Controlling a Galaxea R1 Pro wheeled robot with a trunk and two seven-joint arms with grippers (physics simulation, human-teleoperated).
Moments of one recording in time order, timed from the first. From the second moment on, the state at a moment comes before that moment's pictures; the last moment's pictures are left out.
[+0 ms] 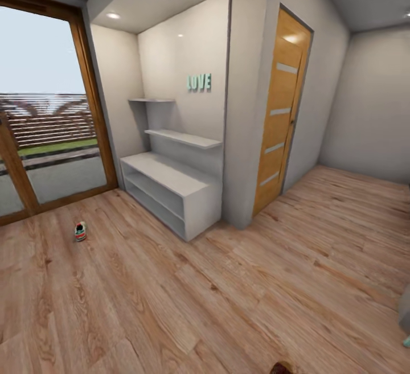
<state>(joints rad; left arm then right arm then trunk) -0.06 -0.04 -0.01 -0.56 0.01 -0.19 0.00 0.00 0.00 -0.01 -0.46 0.00 0.00 0.01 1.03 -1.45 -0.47</state>
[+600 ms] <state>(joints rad) -0.06 -0.04 -0.01 -0.56 0.01 -0.19 0.00 0.00 0.00 -0.01 -0.46 0.00 0.00 0.01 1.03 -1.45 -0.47</state>
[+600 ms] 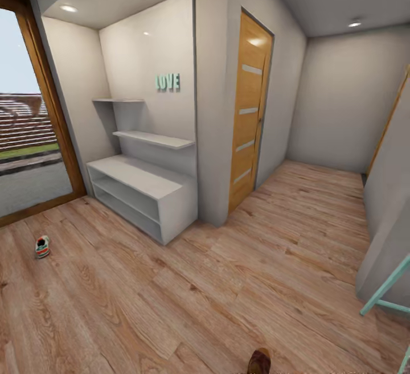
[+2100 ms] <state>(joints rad) -0.06 -0.03 0.00 -0.56 0.00 -0.19 0.00 0.00 0.00 -0.01 -0.47 0.00 0.00 0.01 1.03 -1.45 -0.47</state>
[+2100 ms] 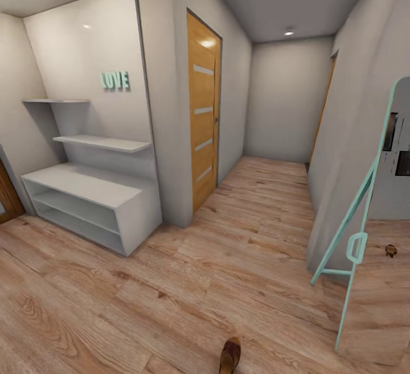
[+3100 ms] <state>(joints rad) -0.36 -0.04 0.00 -0.56 0.01 0.05 0.00 -0.06 0.00 -0.01 -0.71 0.00 0.36 0.00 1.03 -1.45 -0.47</state>
